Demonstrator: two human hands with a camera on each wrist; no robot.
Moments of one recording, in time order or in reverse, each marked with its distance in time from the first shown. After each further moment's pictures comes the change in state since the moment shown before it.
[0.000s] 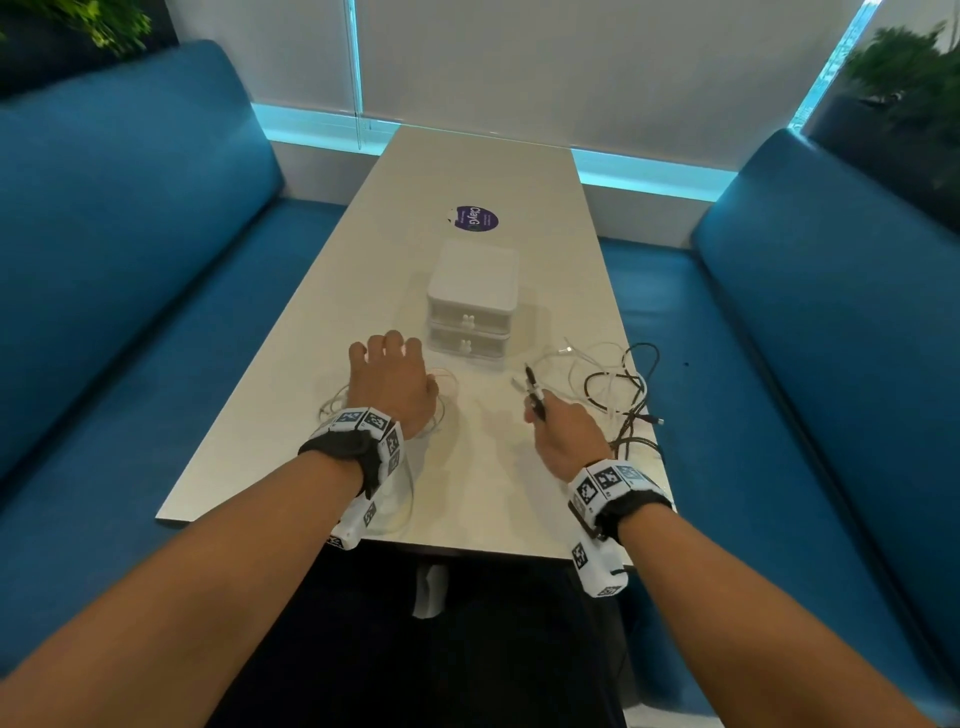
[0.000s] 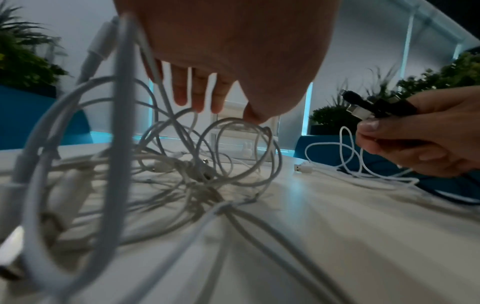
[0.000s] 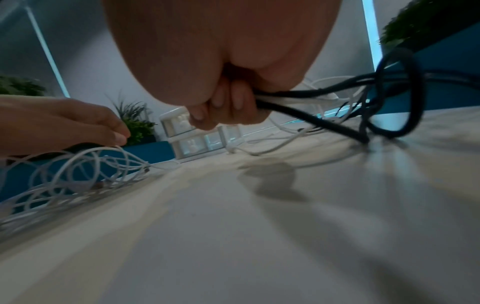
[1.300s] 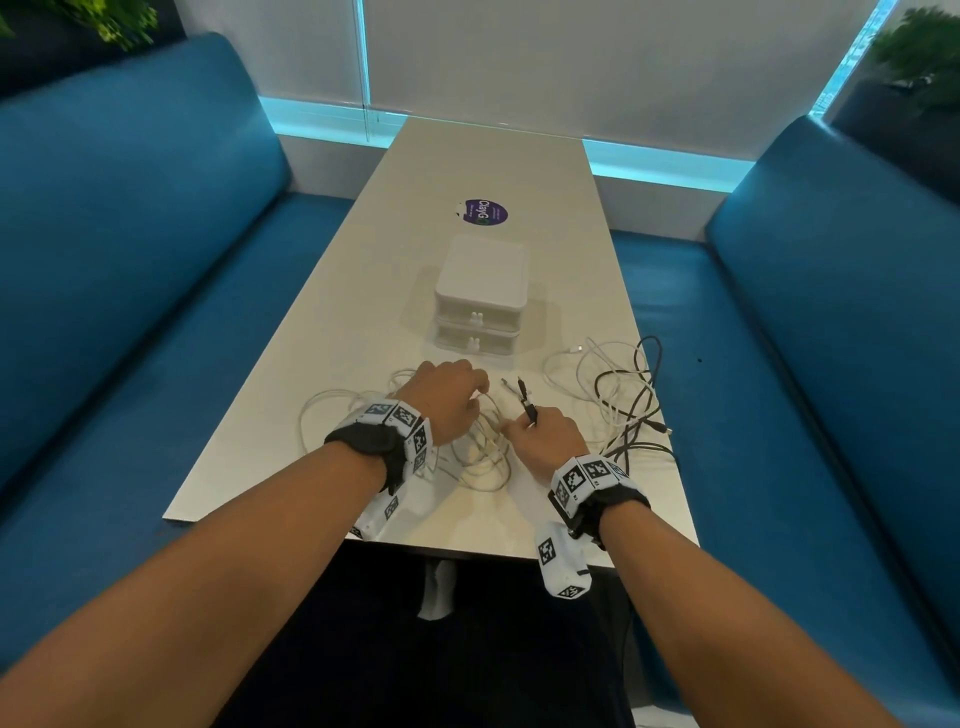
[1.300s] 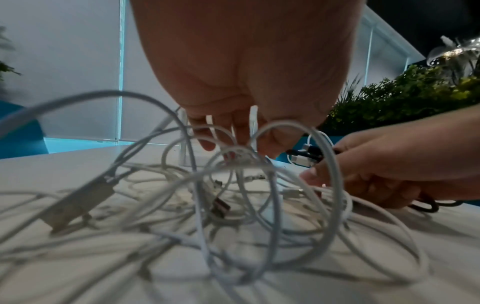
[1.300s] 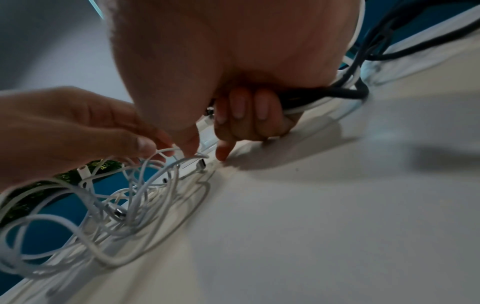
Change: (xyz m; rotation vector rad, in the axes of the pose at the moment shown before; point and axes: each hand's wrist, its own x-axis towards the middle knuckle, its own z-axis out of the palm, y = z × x) left_hand 0.008 0.027 -0.009 -0.253 -0.316 0.358; right_hand 0.009 -0.019 0.028 0.278 -0.062 0.183
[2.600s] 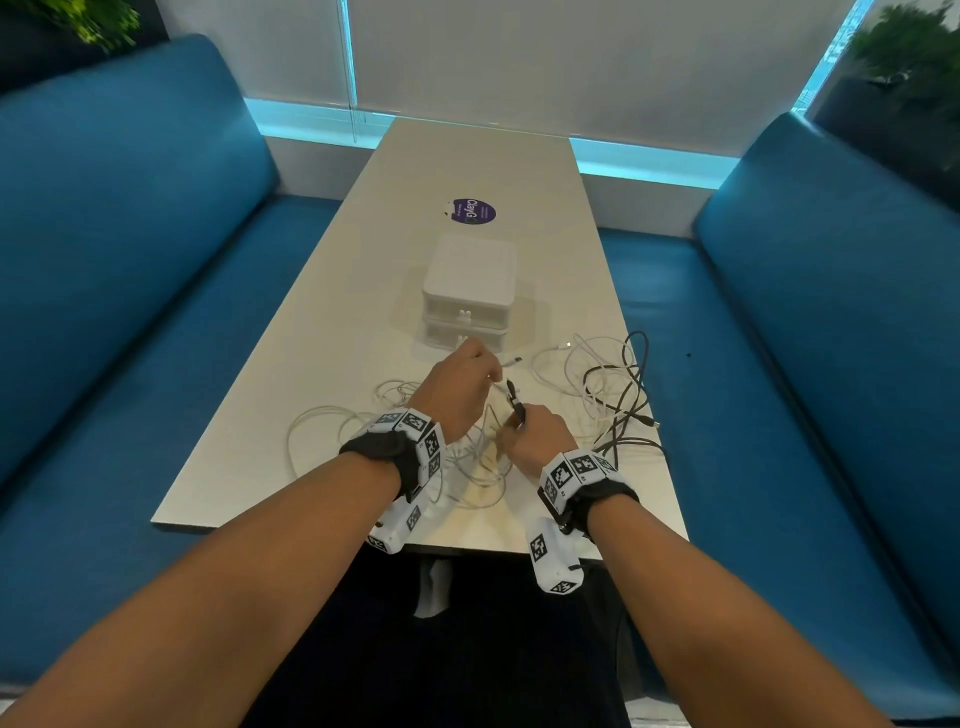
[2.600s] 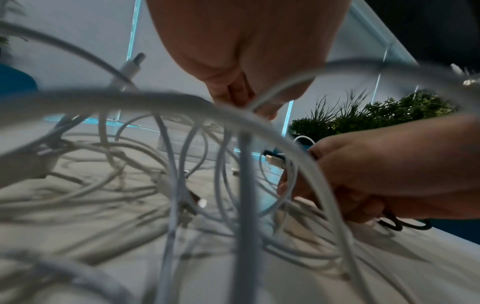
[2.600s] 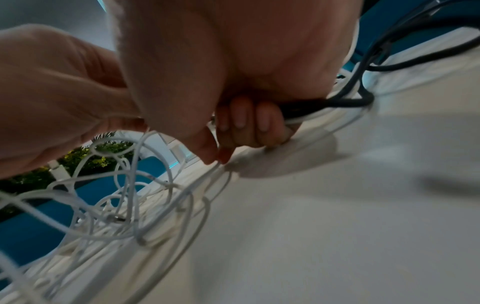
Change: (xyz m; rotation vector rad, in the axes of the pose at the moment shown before) left_hand 0.005 0.028 0.005 -0.291 0.305 0.061; right_hand 0.000 0.002 0.000 -0.053 -0.012 -0.017
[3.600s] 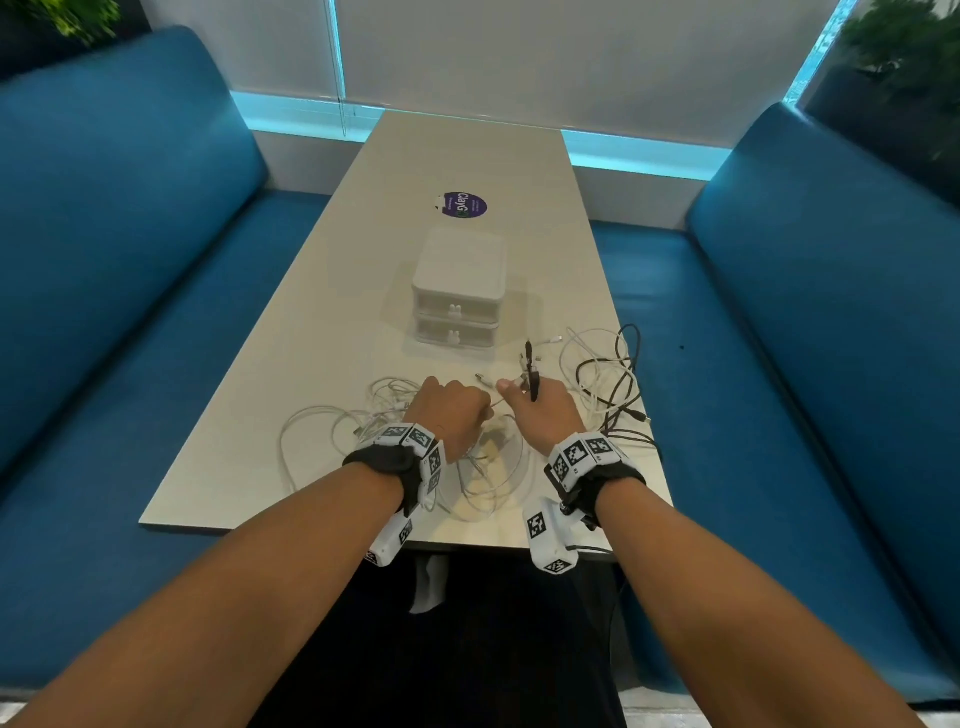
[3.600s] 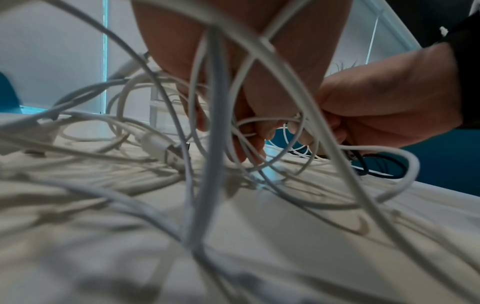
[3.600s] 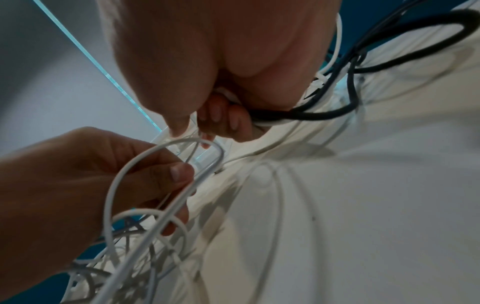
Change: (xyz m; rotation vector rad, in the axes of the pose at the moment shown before) left_hand -0.008 0.000 0.026 0.463 -0.245 -0.039; right_hand 0.011 0.007 -0.018 0.327 0.139 -0.056
